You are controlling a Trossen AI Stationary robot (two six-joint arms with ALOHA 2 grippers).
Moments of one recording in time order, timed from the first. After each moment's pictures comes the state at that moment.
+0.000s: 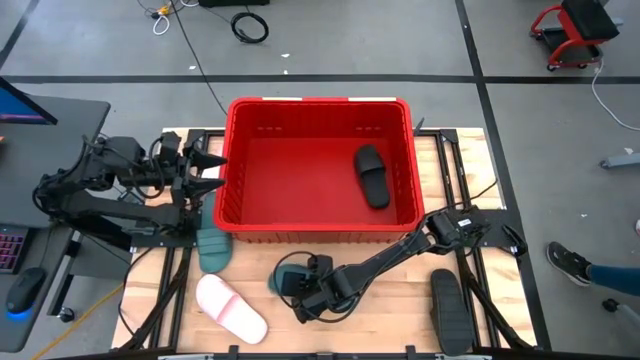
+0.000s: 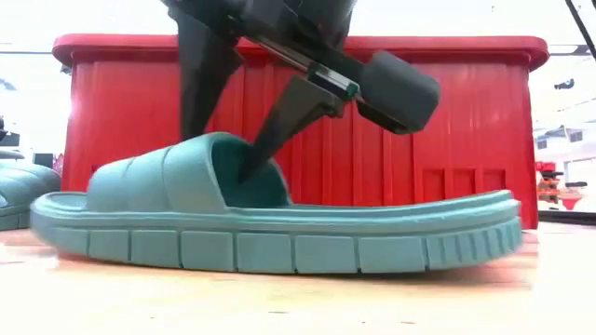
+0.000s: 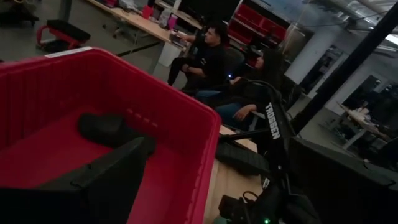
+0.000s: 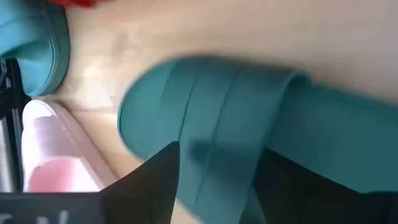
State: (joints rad) left arm 0.01 0.61 1.07 -0.58 -0.13 -0.51; right arm 0.45 2.34 1.97 -0.77 0.42 2.06
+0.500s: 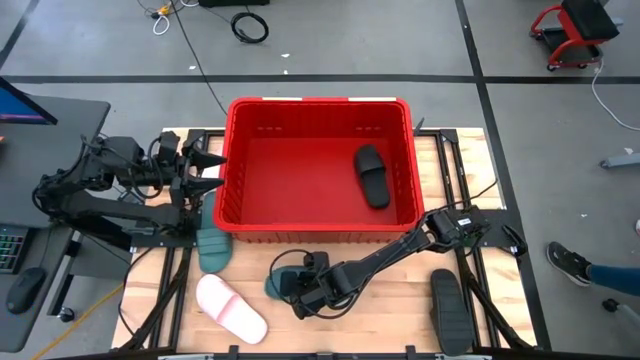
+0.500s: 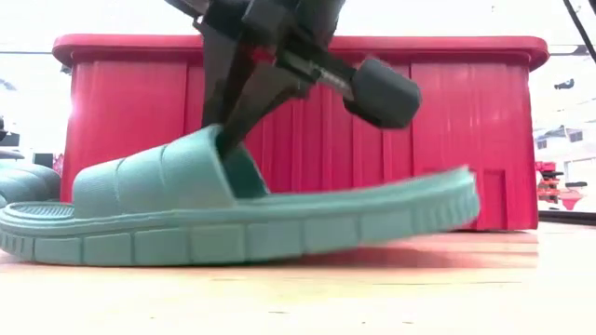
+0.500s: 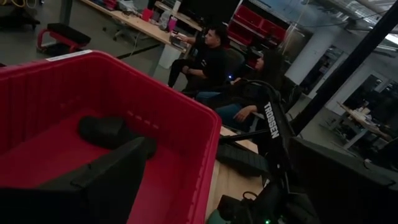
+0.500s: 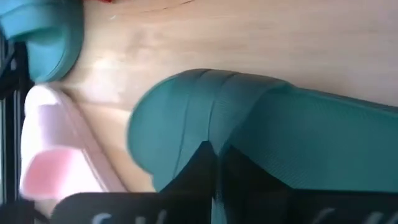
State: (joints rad) left arm 0.01 0.60 1.07 -0.58 -0.13 -0.50; right arm 0.44 2.32 1.98 -0.77 0.42 1.91
